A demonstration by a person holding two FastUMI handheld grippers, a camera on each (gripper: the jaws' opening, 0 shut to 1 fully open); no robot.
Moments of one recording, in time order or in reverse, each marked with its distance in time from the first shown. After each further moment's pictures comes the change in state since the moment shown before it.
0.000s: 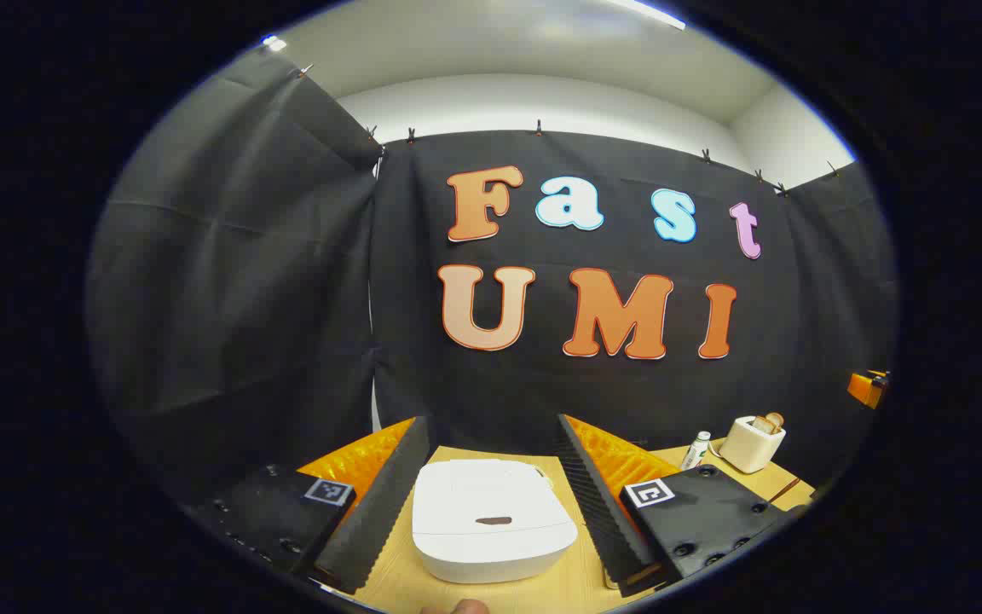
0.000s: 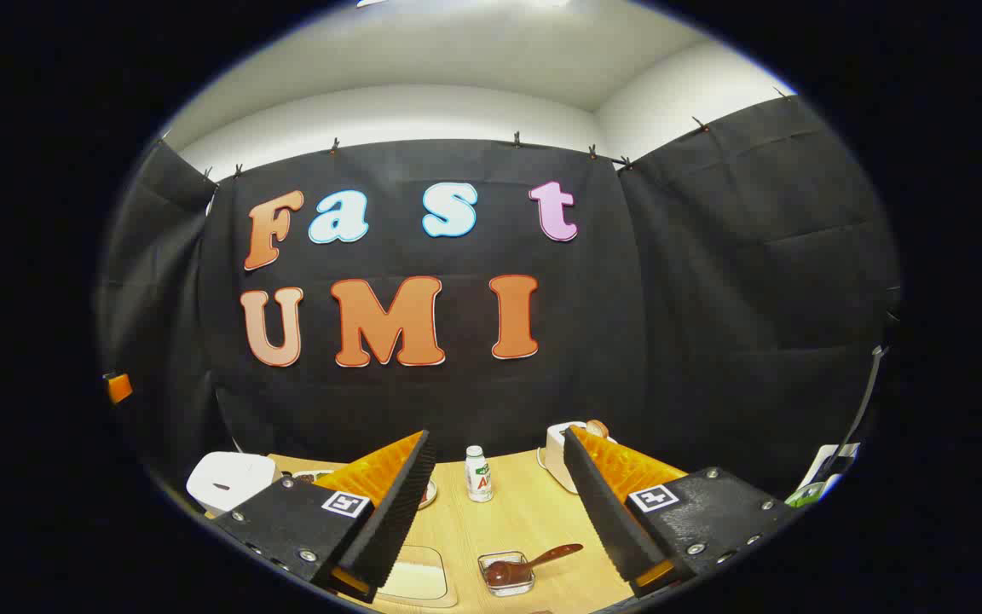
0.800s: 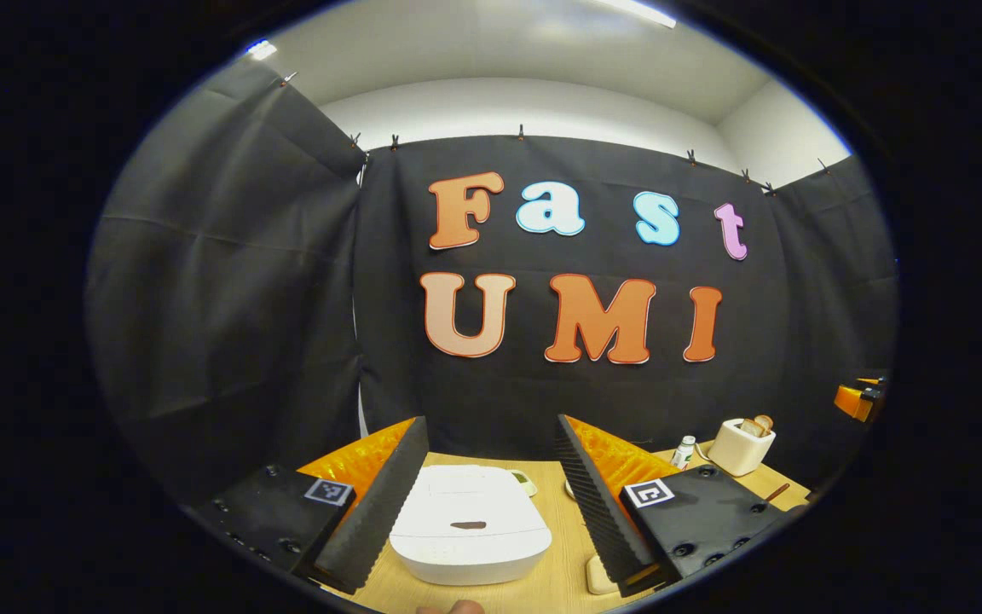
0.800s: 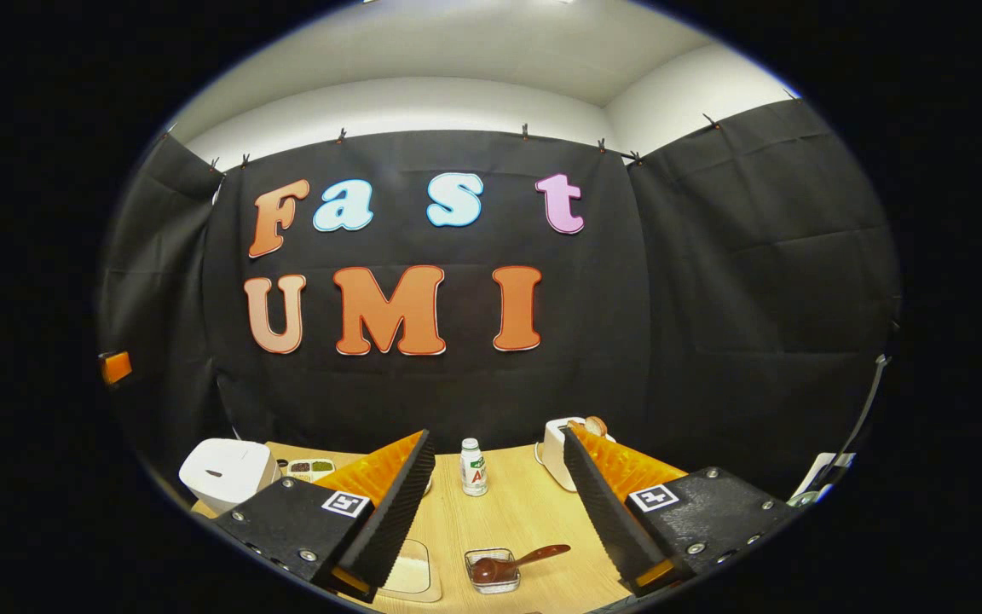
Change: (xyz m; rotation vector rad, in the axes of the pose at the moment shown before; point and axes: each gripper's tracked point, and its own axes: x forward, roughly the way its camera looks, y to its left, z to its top) left arm -0.002 -0.033 0.007 0.048 -0.013 -0.020; right arm 0.006 -0.012 -0.001 -0.042 0.017 0.029
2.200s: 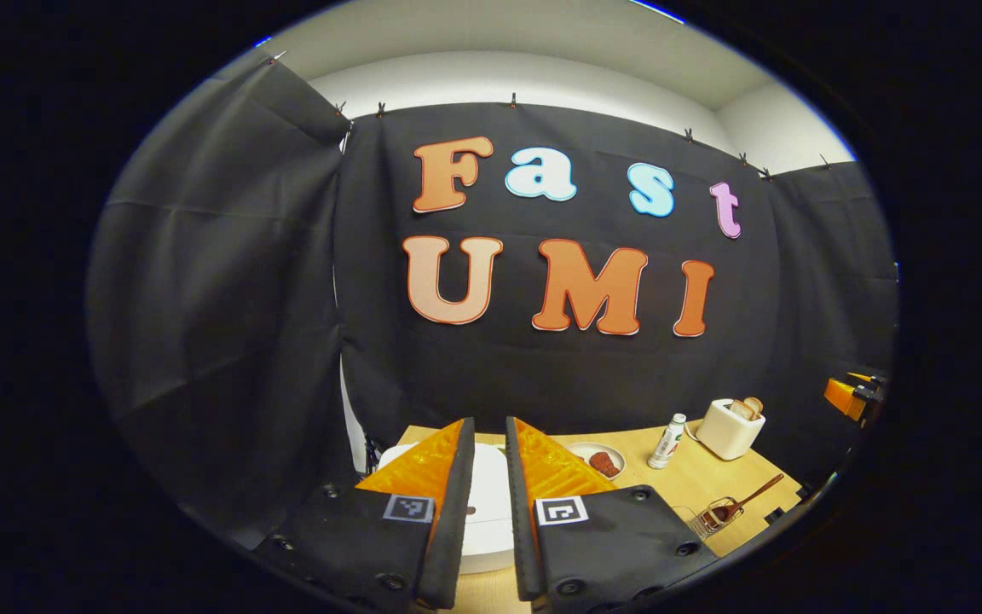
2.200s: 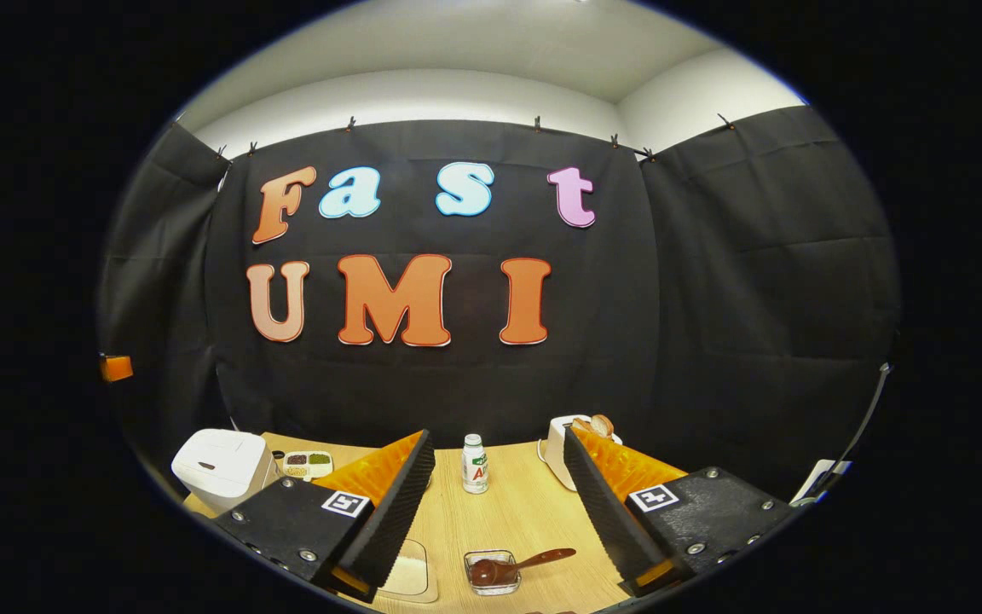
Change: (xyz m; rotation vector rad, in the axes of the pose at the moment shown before) left arm 0.029 -0.004 -0.036 -0.017 0.131 -0.059; right arm 0.018 0.010 -0.008 -0.030 0.029 0.015
